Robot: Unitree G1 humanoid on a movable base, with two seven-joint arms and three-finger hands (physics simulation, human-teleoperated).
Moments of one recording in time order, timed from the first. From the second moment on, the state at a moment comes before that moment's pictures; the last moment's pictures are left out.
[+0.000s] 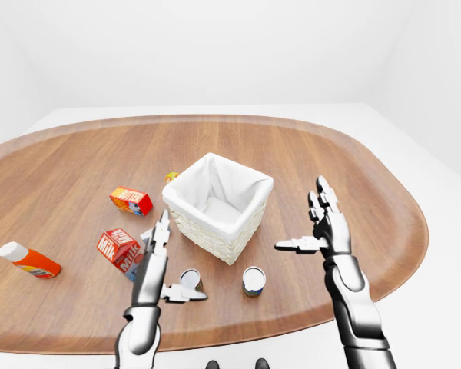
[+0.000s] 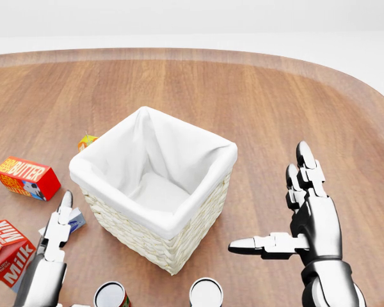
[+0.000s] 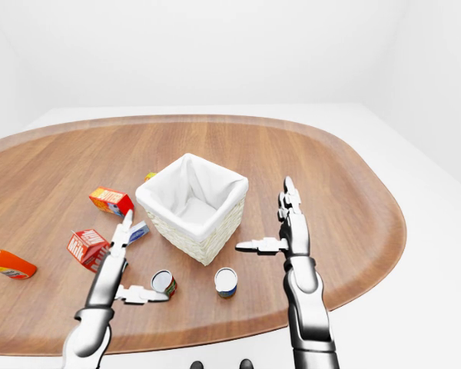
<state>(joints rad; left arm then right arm) 0.32 0.03 0.01 -0.30 0.53 -0.09 -0.02 -0.01 -0.04 -0.09 -0.12 0.07 0.05 0.04</state>
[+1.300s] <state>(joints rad) 0.27 0.05 0.01 -0.10 0.62 -0.09 0.07 -0.01 -0.03 -0.08 -0.10 0.06 0.04 0.04</state>
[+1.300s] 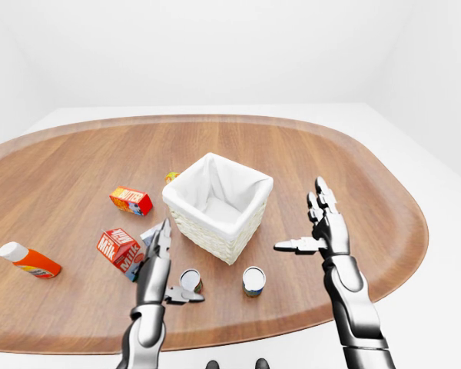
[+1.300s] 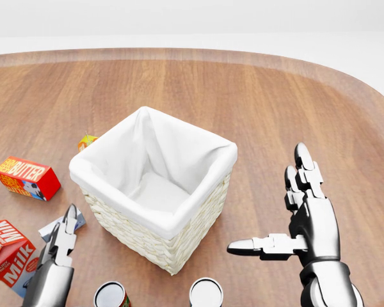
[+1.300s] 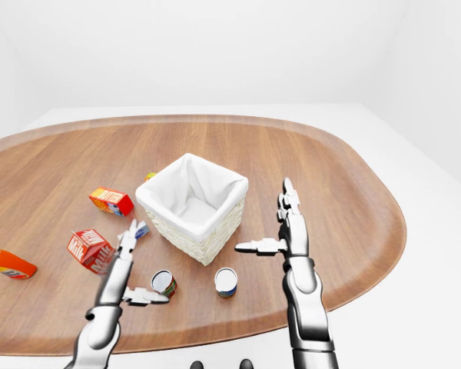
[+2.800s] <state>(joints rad) 0.15 0.07 -0.03 0.20 0.67 -0.09 0.20 -0.01 -0.03 -0.08 -0.07 0.06 0.02 0.04</state>
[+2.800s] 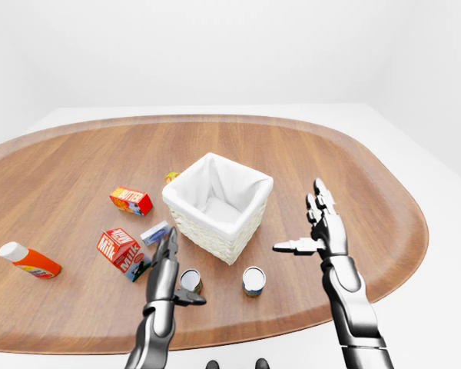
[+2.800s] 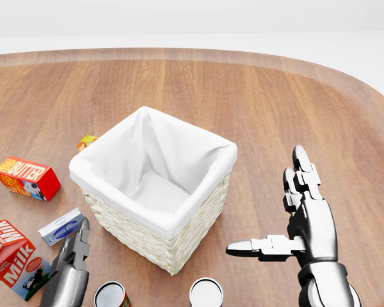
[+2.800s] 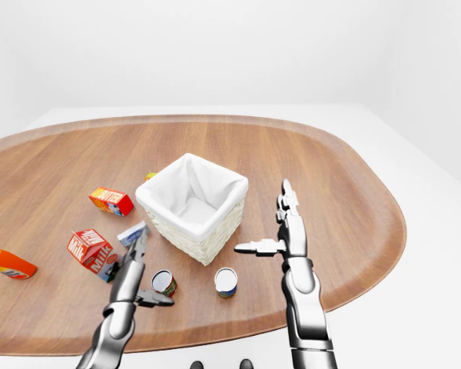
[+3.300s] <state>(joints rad) 0.11 0.07 -0.05 0.31 0.68 -0.09 0.25 -0.01 -0.03 -0.07 -0.07 0.05 0.02 0.04</state>
